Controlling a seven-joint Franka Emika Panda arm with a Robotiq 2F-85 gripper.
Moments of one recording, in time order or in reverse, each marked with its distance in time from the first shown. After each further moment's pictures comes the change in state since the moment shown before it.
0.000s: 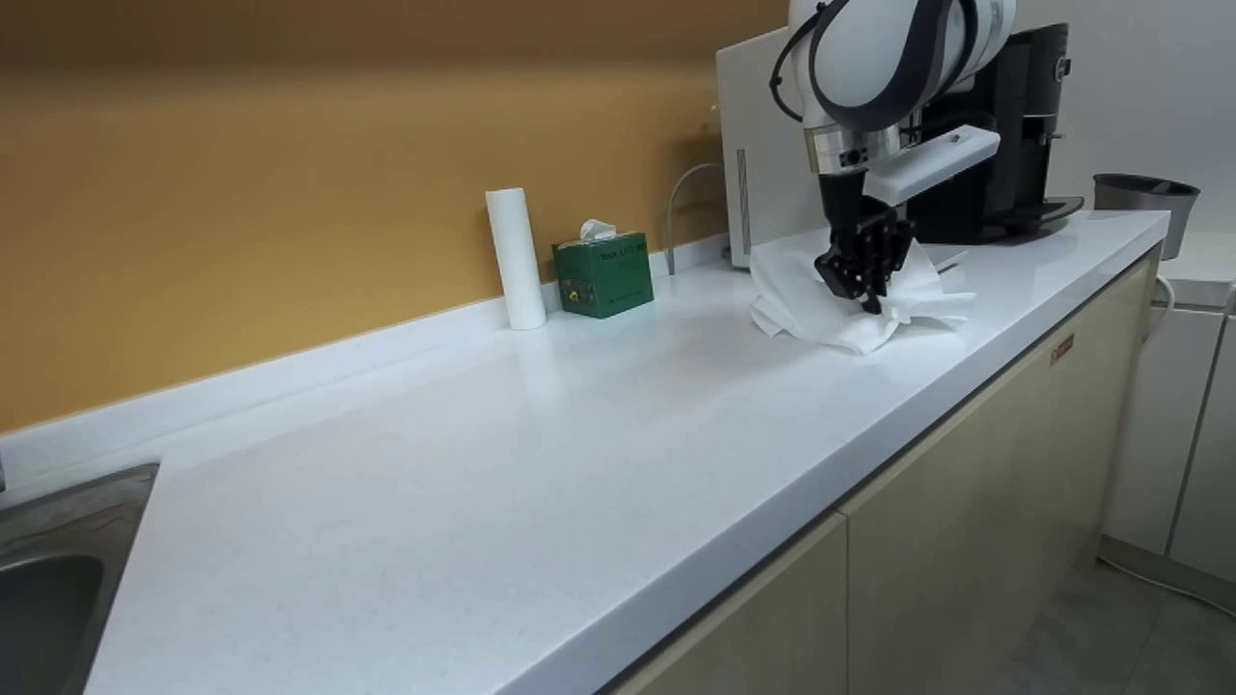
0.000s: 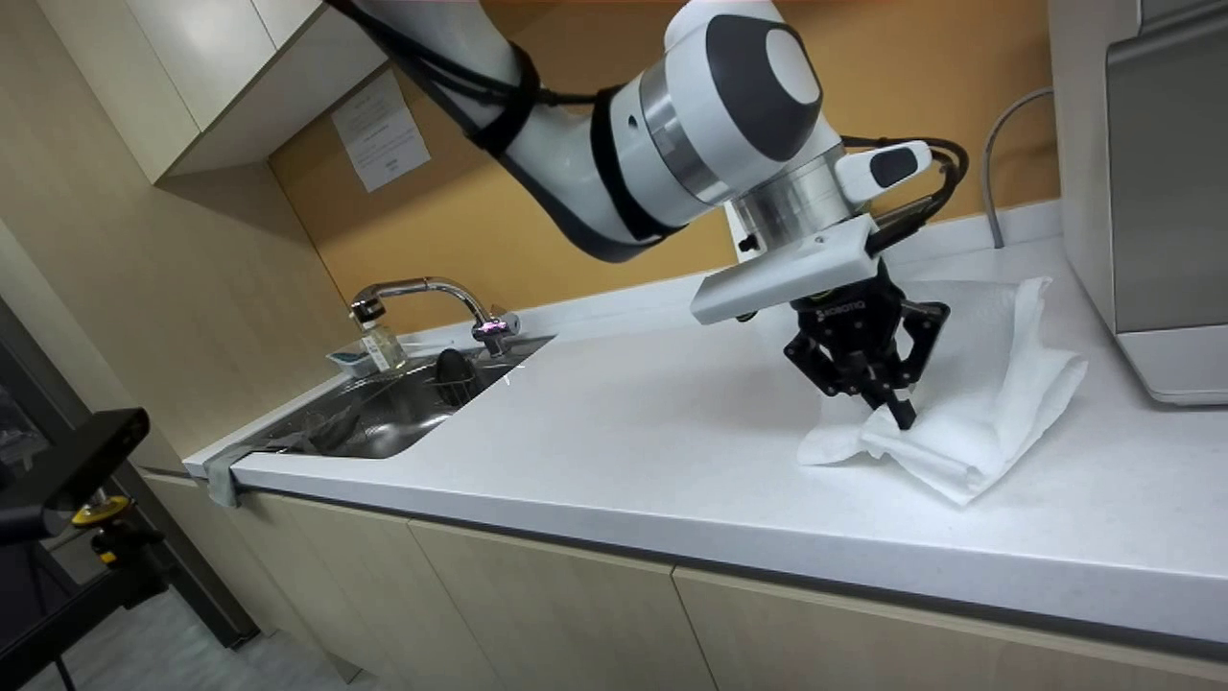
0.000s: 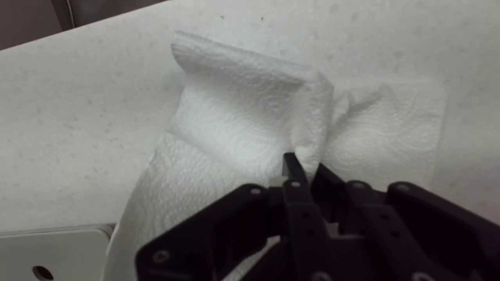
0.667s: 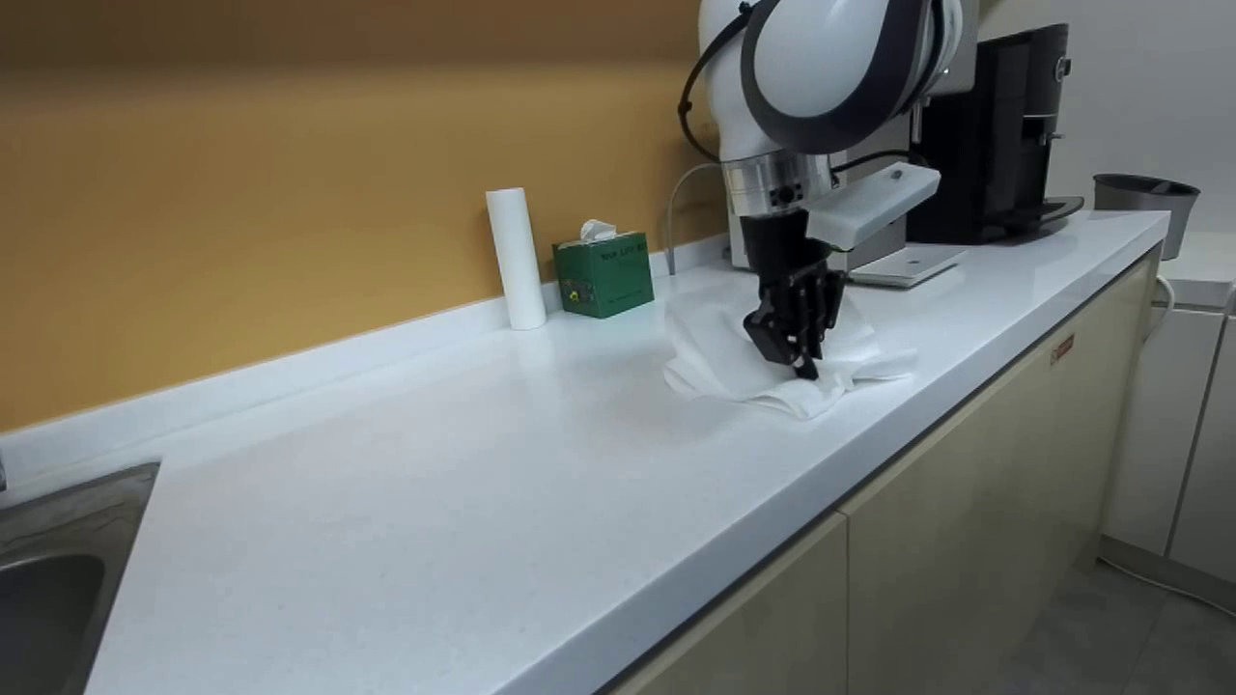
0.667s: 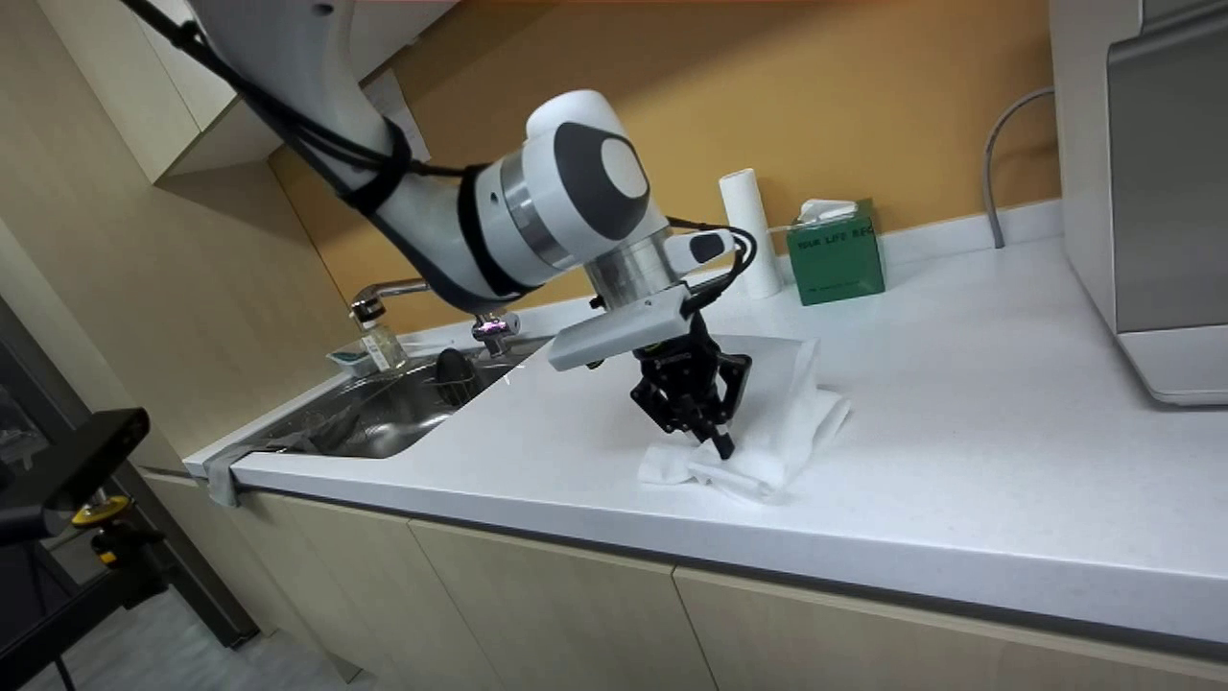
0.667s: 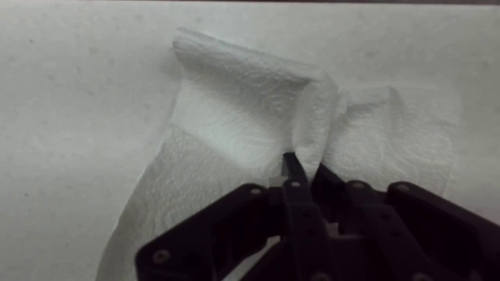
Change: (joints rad) arm 0.091 -0.033 0.170 -0.089 0.006 0.007 -0.004
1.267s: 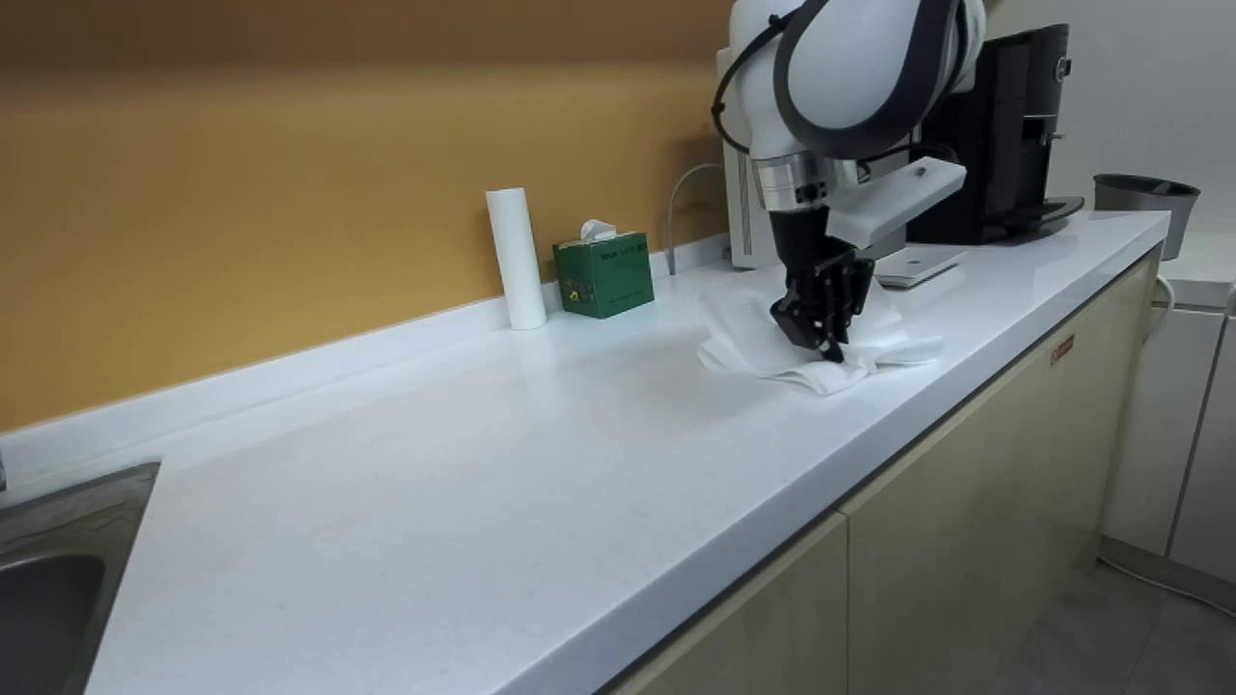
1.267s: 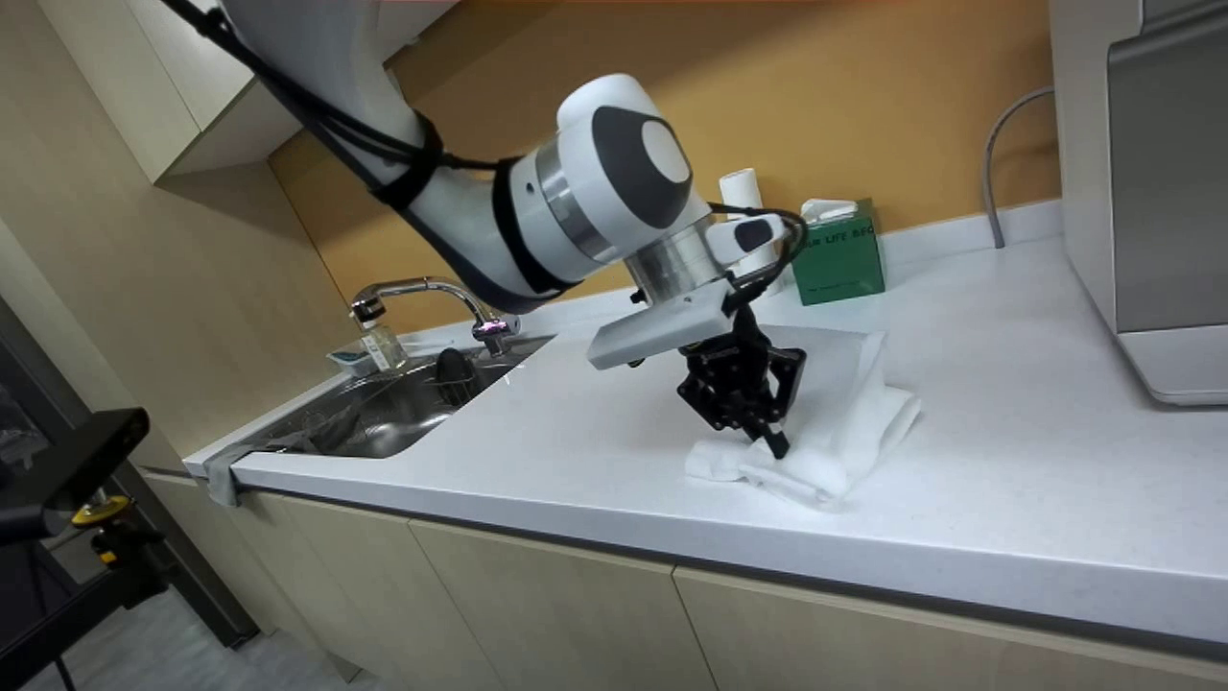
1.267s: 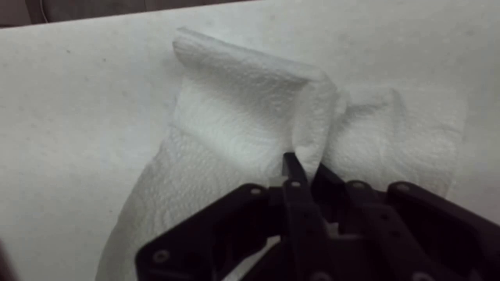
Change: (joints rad) arm -0.004 0.005 -0.087 -0.005 -0.048 0.028 0.079
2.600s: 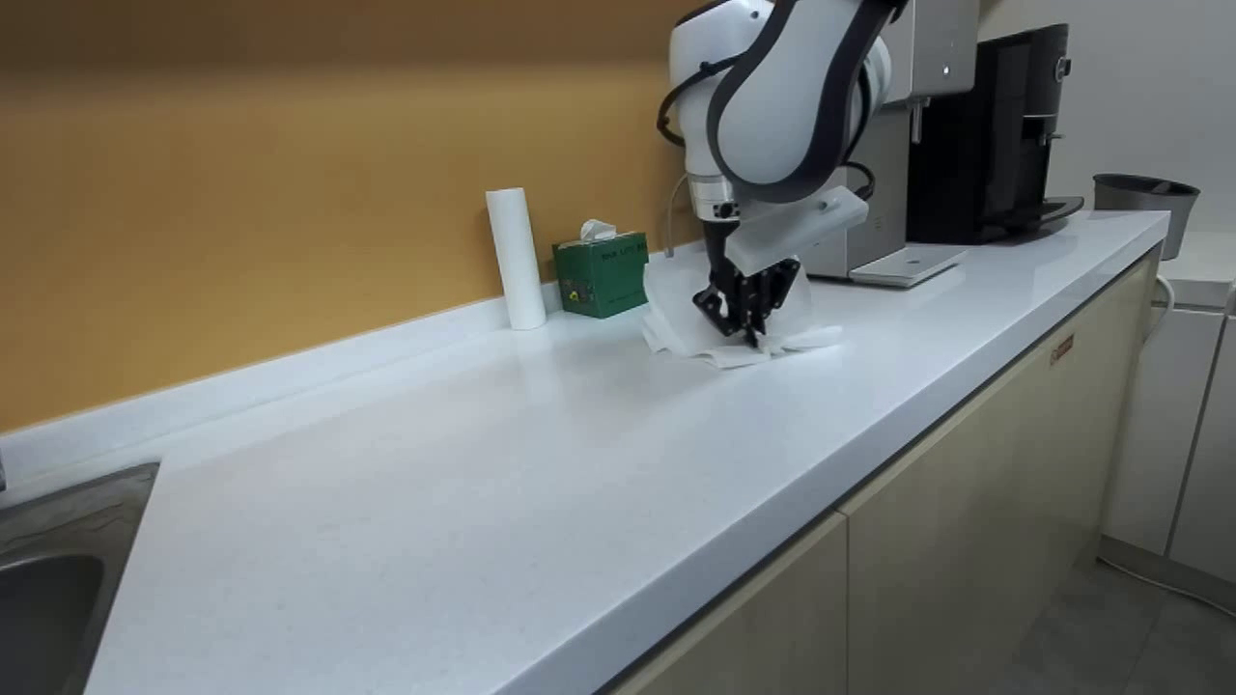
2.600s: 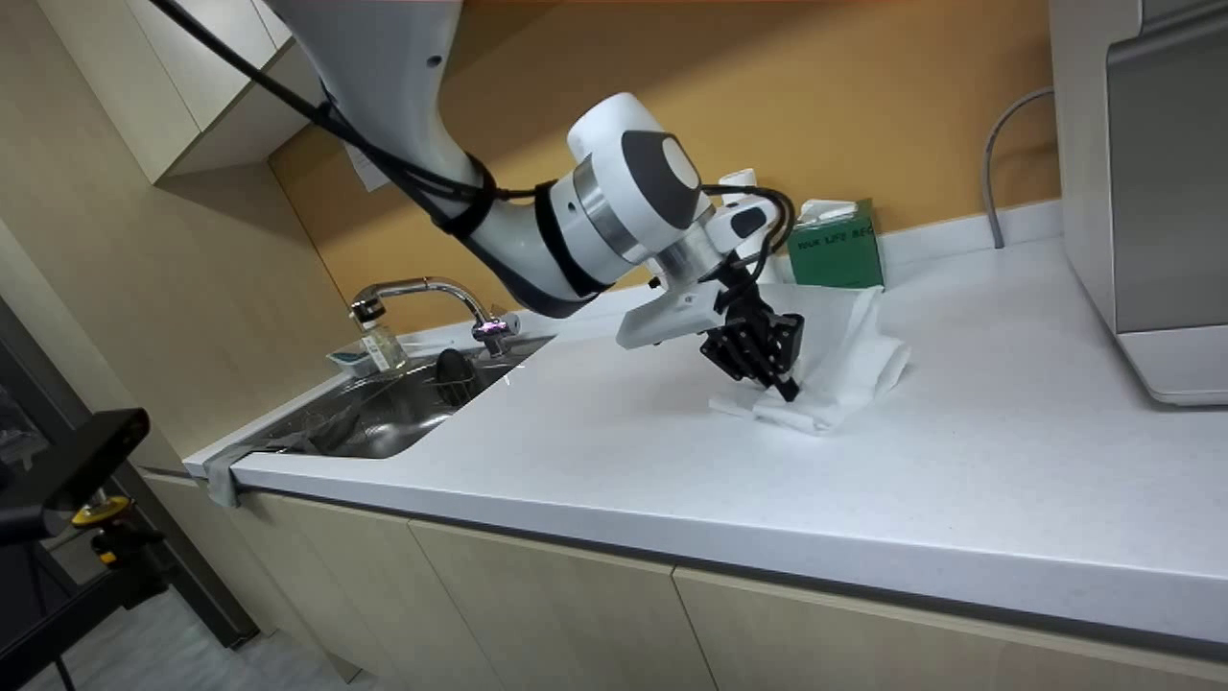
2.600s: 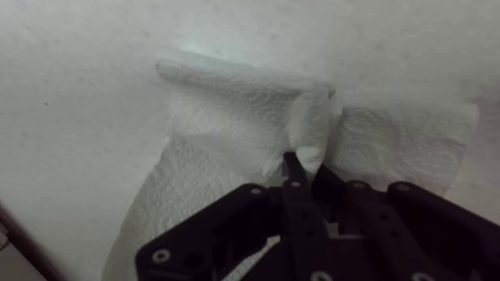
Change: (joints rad) arm 0.122 0.182 -0.091 0.234 -0.035 0.104 0.249
